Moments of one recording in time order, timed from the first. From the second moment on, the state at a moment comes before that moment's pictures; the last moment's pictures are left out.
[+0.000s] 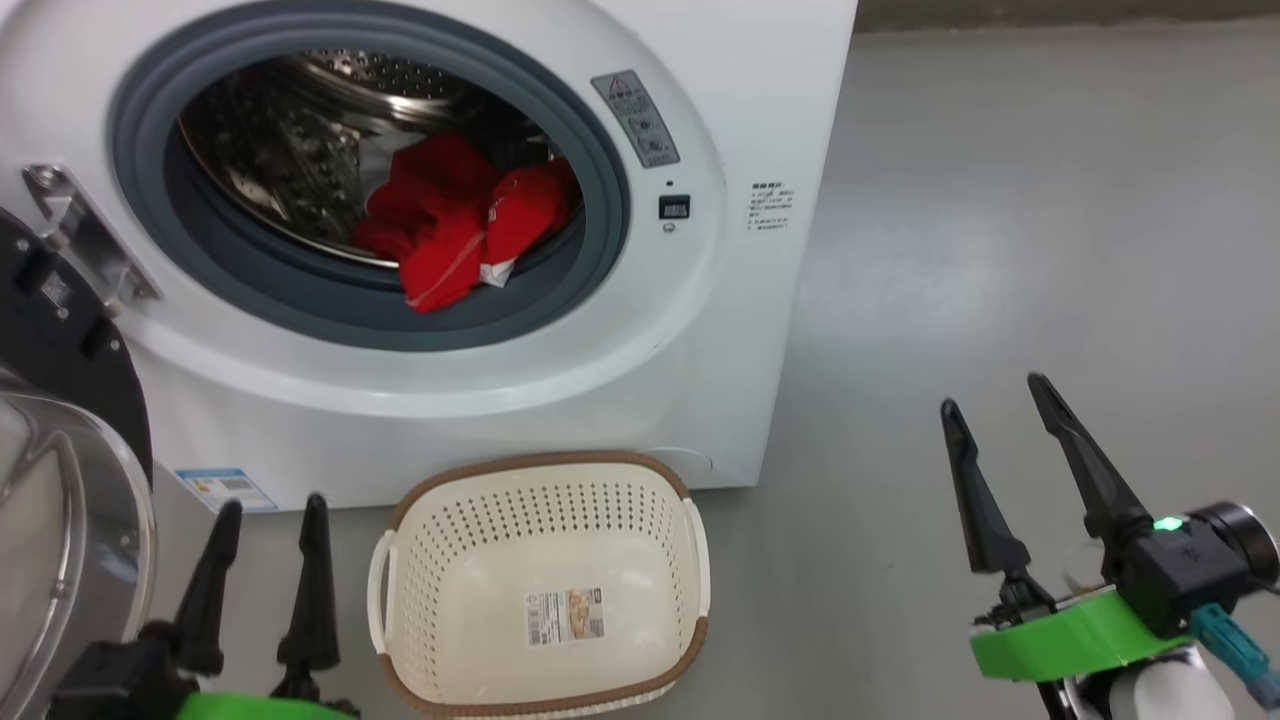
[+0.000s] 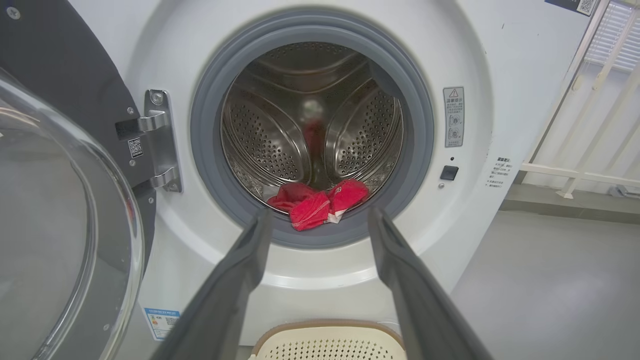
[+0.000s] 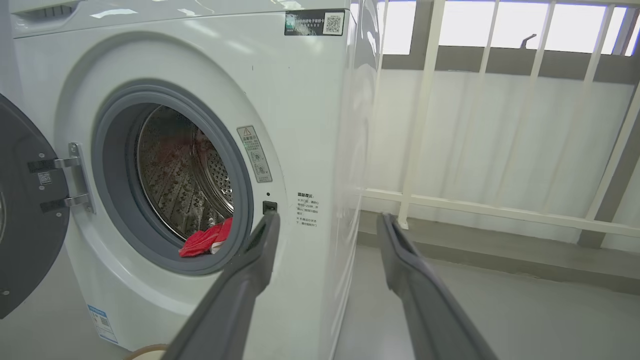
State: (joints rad) left arm 0.02 0.13 0.00 0.01 -0.35 0.01 -0.19; right arm -0.02 -0.04 0.00 -0.01 0.11 0.12 -0.26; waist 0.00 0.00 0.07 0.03
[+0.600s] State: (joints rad) left arm -0.38 0.13 -0.04 0.13 -0.34 0.02 -0.21; right arm -0.19 -0.07 0.01 -0.04 0.10 0.12 -0.26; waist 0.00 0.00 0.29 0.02
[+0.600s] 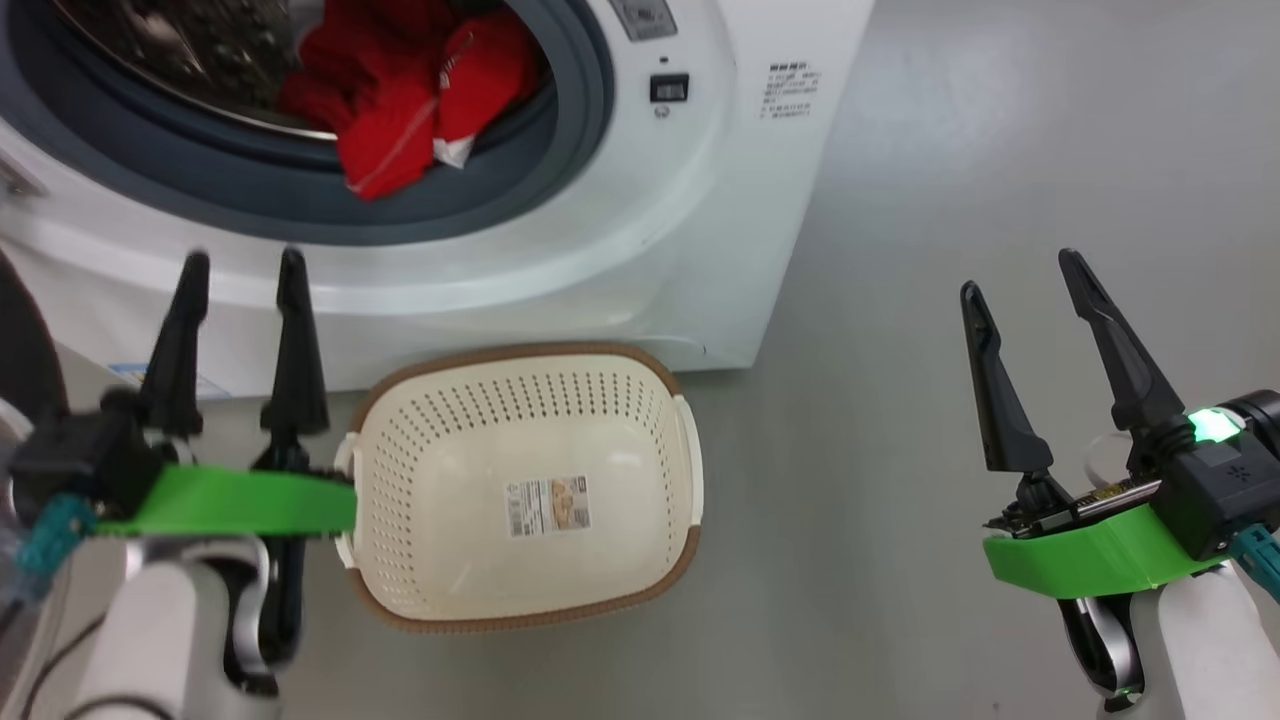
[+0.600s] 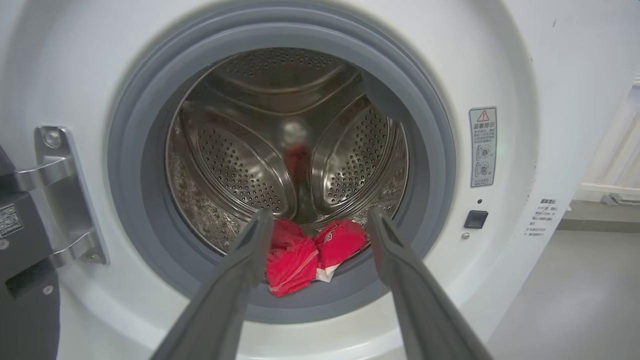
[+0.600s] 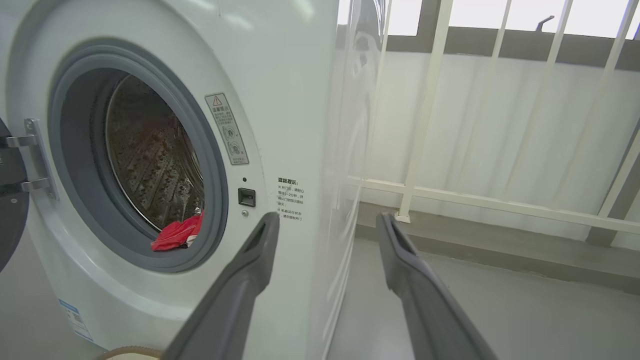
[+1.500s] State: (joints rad) left arm -1.01 0.16 -0.04 0.65 -0.37 -0.05 -0.22; right arm -0.30 -0.09 0.01 -0.11 0.10 0.12 -0.26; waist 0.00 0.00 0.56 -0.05
